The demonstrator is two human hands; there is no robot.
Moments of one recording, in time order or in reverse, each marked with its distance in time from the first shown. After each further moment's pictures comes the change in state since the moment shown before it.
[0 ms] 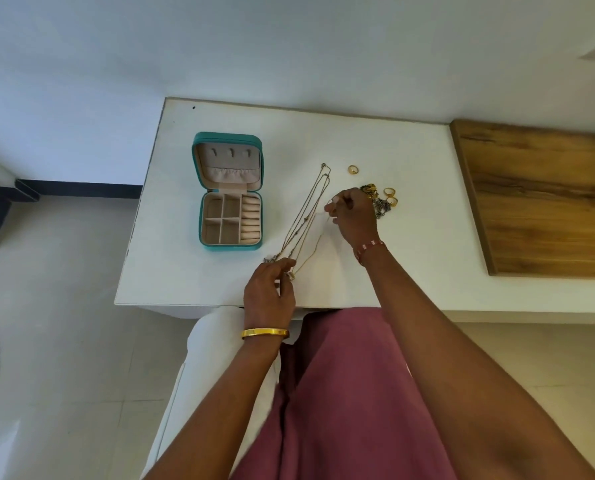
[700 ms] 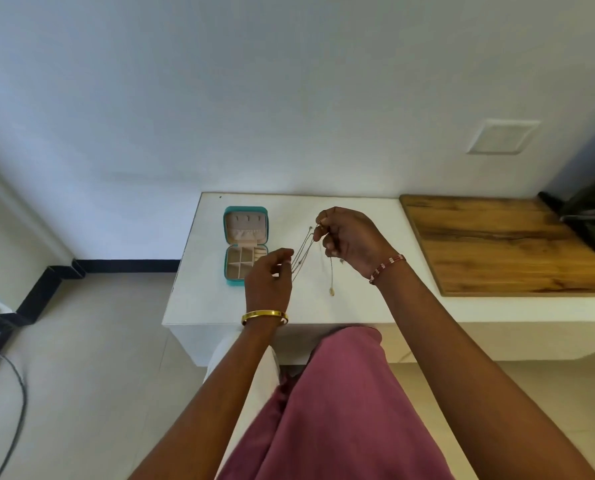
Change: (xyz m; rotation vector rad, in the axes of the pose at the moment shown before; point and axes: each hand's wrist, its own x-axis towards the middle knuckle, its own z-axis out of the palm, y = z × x) left_hand -0.052 0.097 -0.077 -0.193 0.134 0.203; right_hand -0.150 -0.137 -0.075 0.408 -0.406 -0.018
